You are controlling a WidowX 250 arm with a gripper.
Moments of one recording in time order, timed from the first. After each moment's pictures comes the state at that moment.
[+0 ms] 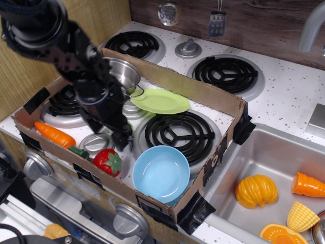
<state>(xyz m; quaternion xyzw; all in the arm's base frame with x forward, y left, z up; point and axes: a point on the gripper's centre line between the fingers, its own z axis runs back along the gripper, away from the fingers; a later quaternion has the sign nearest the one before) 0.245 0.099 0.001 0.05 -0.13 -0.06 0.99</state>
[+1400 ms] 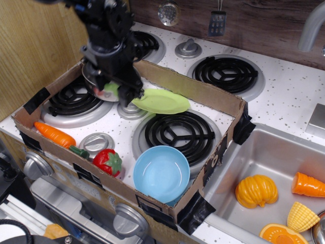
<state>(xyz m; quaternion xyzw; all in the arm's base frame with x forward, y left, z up) 0.277 0.100 0.072 0.13 -0.15 -0.04 0.98</state>
